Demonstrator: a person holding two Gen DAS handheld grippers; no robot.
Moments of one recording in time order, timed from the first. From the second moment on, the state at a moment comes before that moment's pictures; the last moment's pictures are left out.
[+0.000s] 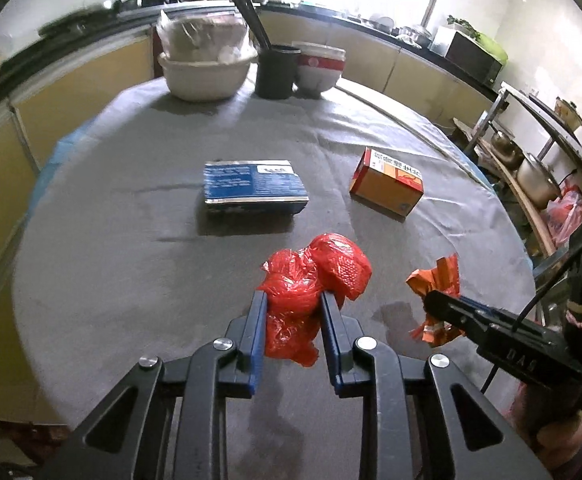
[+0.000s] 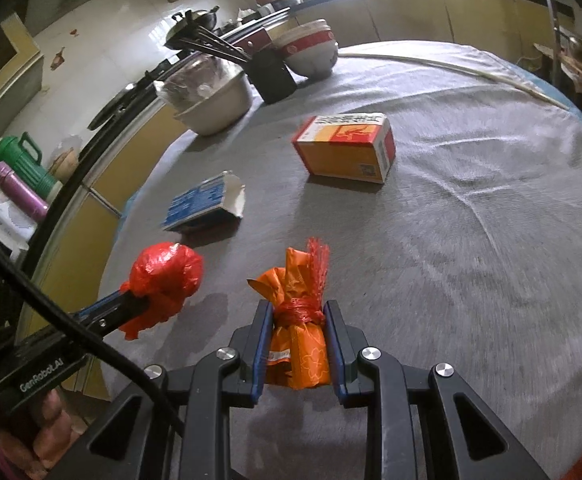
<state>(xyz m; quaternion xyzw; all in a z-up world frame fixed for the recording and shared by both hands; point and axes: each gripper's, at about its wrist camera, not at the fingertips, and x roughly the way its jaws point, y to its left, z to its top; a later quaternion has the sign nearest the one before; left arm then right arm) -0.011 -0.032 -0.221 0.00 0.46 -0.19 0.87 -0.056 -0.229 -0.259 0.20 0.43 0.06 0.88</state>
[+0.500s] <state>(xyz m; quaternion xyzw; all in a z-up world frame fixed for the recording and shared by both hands) -0.060 -0.019 -0.197 0.04 0.43 -0.13 0.89 -0.110 -0.221 -0.226 0.19 0.40 0.06 0.90</state>
